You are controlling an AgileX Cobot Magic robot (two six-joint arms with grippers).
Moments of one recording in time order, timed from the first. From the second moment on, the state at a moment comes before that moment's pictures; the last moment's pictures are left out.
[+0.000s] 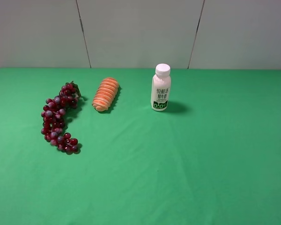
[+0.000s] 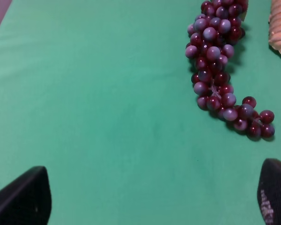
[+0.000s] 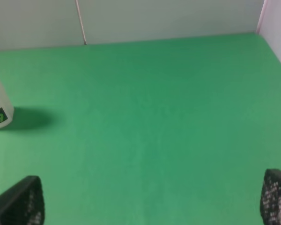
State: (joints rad) left arm -0.01 0.00 -0.48 0.10 1.07 -0.14; right arm -0.06 -0.01 -0.50 0.01 1.02 0.03
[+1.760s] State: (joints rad) left arm -0.01 0.49 -0.69 0.06 1.13 -0.14; right arm -0.06 -0.01 -0.50 0.01 1.02 0.03
